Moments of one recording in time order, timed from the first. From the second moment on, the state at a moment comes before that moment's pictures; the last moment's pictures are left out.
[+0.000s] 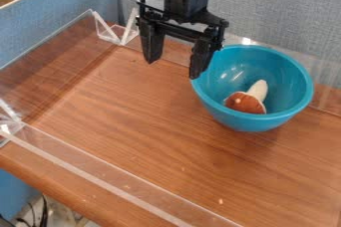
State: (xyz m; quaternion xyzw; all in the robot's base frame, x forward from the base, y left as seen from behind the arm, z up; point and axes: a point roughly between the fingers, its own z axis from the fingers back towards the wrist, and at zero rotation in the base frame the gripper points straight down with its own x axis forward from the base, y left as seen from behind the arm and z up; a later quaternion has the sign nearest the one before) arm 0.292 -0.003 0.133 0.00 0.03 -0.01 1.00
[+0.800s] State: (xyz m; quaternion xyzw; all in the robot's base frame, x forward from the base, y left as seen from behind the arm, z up) arm 0.336 -0.087 0.061 0.00 0.06 -0.11 0.99
